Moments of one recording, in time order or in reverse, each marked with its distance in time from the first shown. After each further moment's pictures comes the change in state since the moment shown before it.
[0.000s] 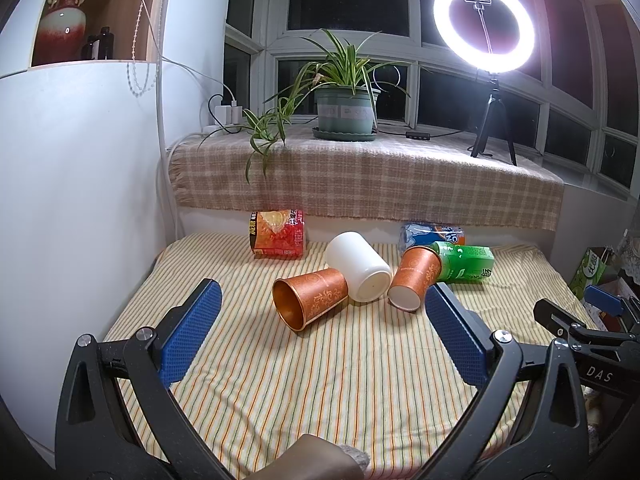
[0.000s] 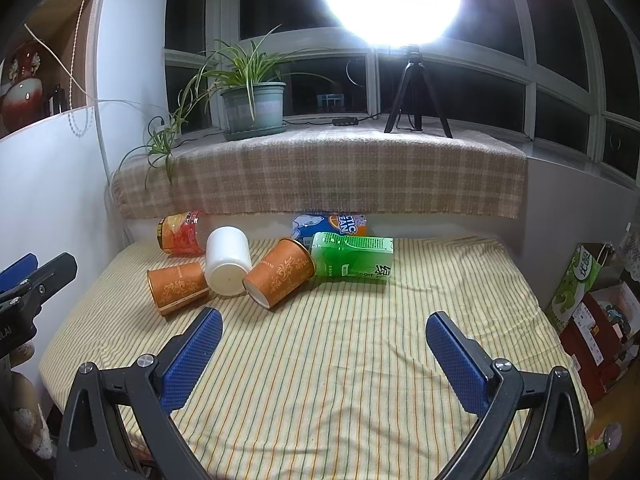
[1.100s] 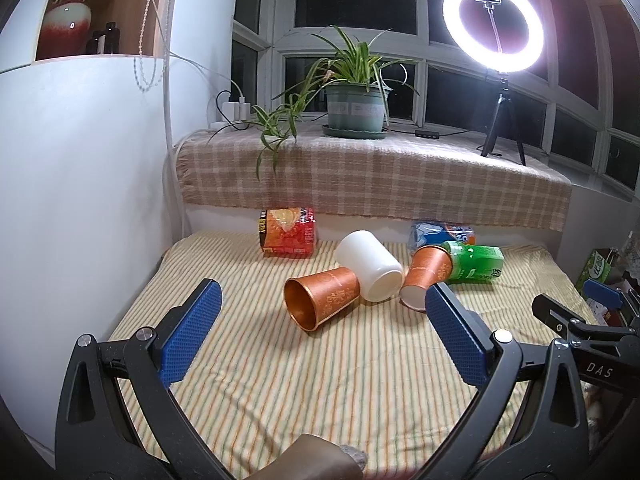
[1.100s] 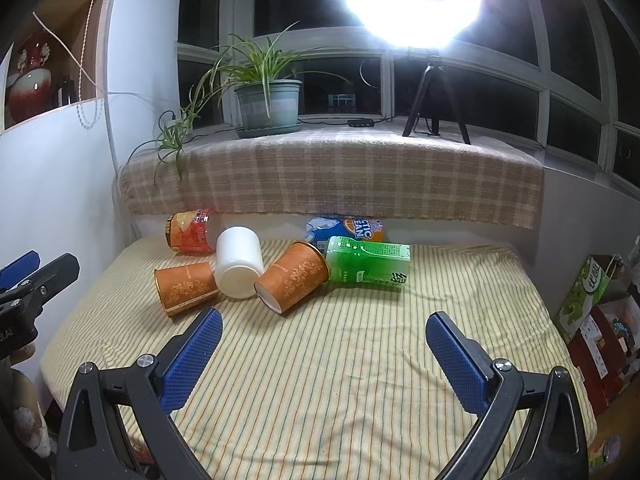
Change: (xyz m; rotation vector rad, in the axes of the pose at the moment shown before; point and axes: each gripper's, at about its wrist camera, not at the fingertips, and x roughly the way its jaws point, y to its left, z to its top) left arm 0.001 0.012 -0.002 -0.004 0.003 0.022; right arm 0.013 0.014 0.007 -0.048 0.001 0.037
